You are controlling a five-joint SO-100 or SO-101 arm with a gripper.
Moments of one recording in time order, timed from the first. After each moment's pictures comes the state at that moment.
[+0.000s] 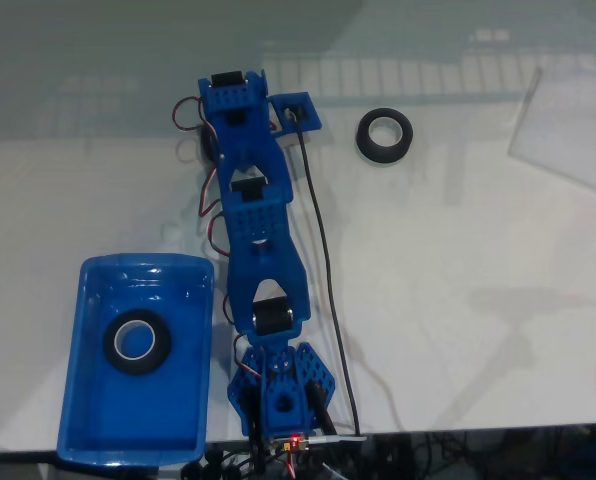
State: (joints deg) arm -6.0 58.2 66.4 73.0 -5.5
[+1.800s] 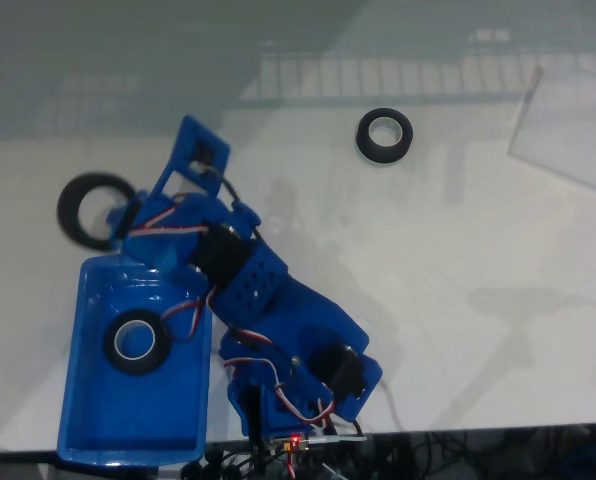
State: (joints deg) arm -51.0 150.6 106.2 86.0 -9.3
